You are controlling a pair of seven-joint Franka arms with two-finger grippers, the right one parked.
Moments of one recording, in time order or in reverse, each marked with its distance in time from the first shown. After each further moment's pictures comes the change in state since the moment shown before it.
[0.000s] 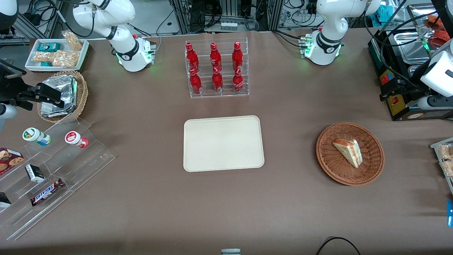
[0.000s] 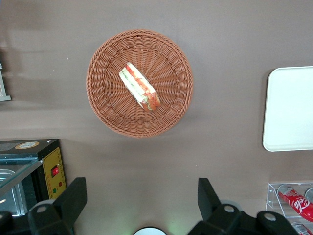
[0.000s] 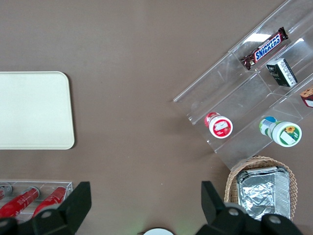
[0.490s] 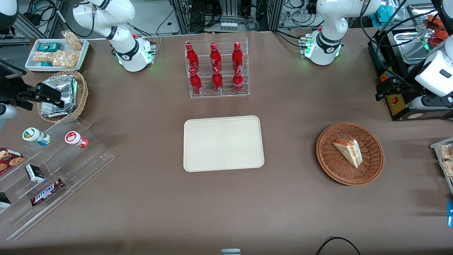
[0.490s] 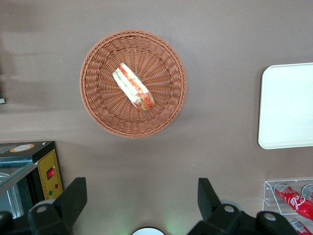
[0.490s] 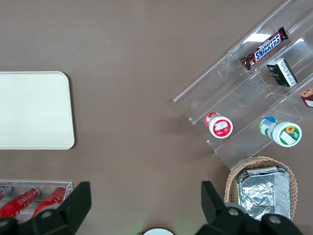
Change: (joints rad) arm -0.001 0.003 -0.017 0.002 -0.009 0.000 0.000
